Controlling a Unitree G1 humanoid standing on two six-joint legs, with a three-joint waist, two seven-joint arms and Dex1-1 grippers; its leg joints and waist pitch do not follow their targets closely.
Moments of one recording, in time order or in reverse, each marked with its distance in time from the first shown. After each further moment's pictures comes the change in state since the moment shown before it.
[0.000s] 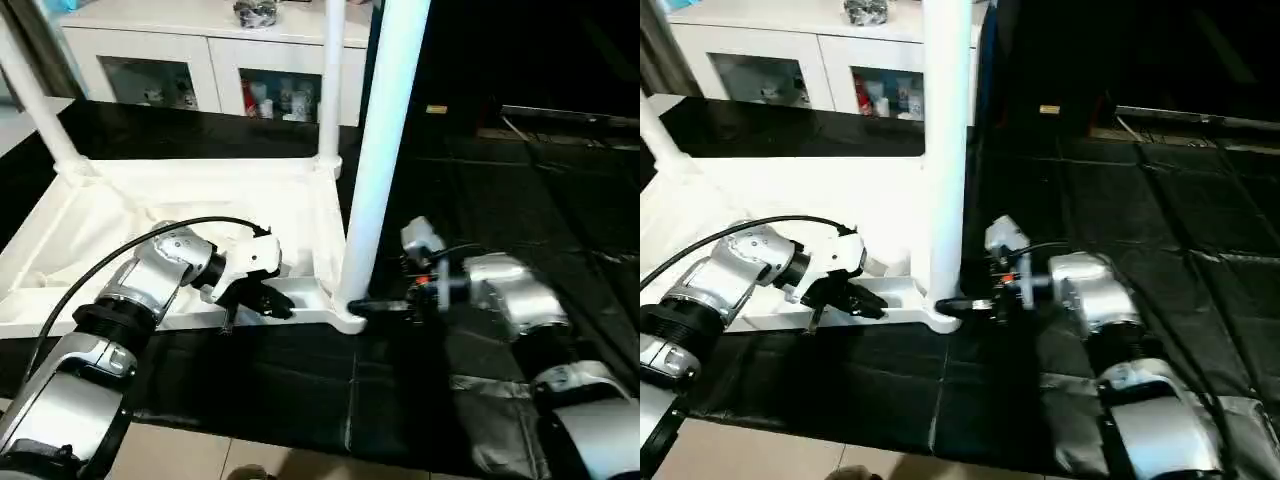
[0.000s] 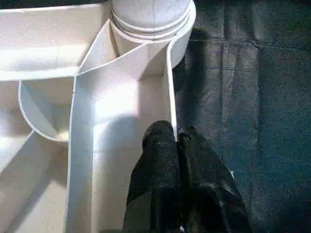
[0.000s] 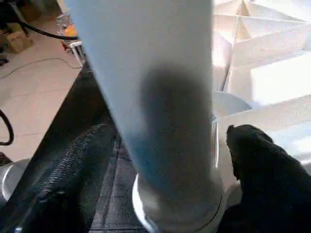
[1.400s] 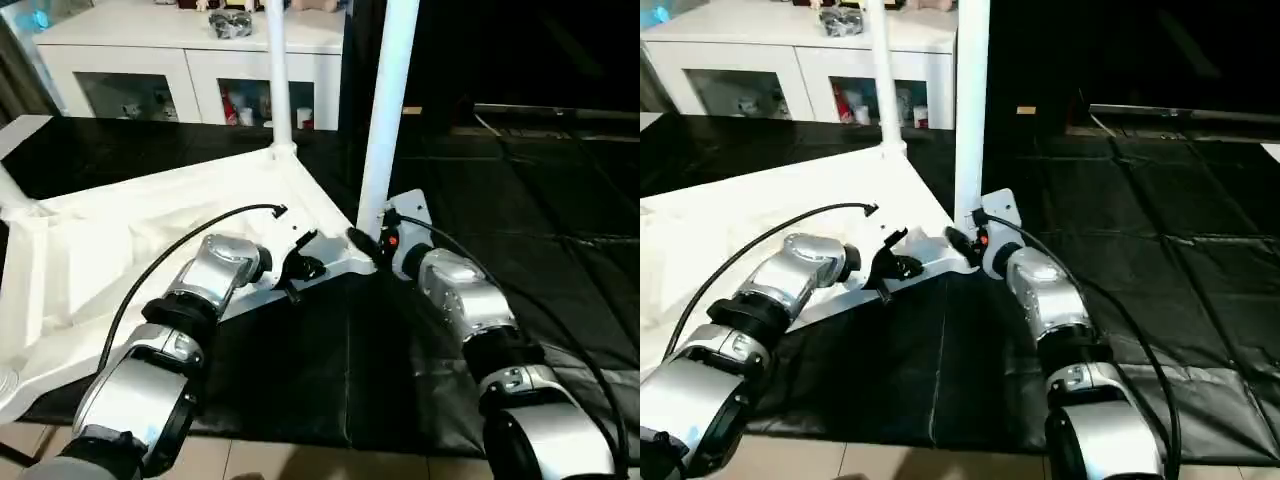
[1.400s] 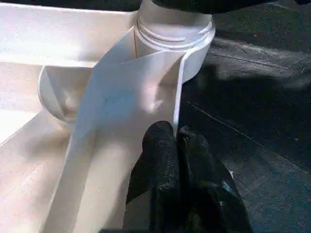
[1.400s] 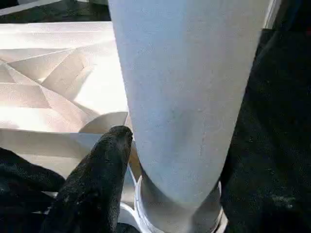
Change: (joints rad) left arm -0.080 -0.271 0.160 0.179 -0.010 0.283 0.573; right arm 0.023 0.229 -0.162 -0.073 -0.110 0.076 -0.924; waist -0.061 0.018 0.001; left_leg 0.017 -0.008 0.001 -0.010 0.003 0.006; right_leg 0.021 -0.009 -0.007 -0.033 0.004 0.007
